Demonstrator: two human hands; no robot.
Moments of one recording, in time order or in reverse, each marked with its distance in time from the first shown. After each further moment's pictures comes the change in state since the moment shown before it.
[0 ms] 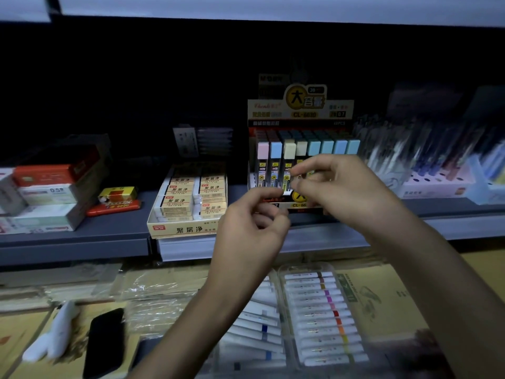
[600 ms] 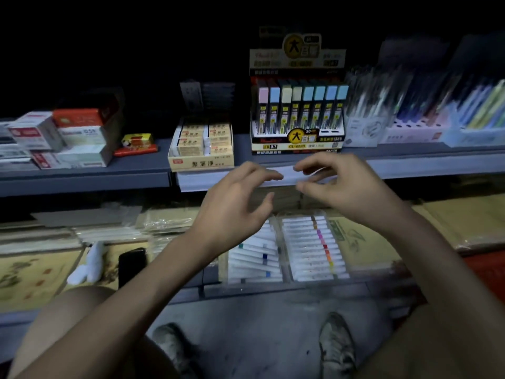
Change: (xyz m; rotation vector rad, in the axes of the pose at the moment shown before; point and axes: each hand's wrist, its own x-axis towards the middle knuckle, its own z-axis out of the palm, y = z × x) left_hand -0.061 -0.011 -0.048 0.719 -0.248 0.435; right_hand -0.089 0.043 -0.002 -0.223 -0.112 -0.130
